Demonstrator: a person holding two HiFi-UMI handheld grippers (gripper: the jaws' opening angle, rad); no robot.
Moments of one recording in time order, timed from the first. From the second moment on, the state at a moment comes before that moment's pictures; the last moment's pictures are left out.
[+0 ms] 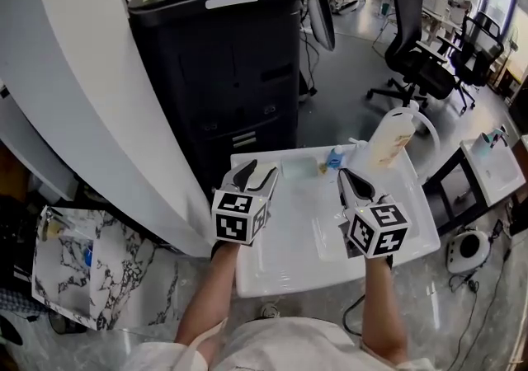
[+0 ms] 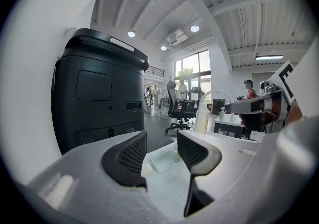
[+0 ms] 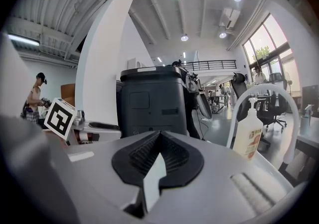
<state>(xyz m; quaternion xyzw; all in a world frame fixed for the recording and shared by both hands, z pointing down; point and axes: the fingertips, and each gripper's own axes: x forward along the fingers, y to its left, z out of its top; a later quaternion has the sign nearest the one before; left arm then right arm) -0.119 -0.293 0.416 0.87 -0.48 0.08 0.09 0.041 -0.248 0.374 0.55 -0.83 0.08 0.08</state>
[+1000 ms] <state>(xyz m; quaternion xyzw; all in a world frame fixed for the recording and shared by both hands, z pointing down) -0.091 -0.349 0.414 0.83 -0.54 0.10 0.07 0.083 -0.335 0.370 0.49 -0.87 0.07 0.06</state>
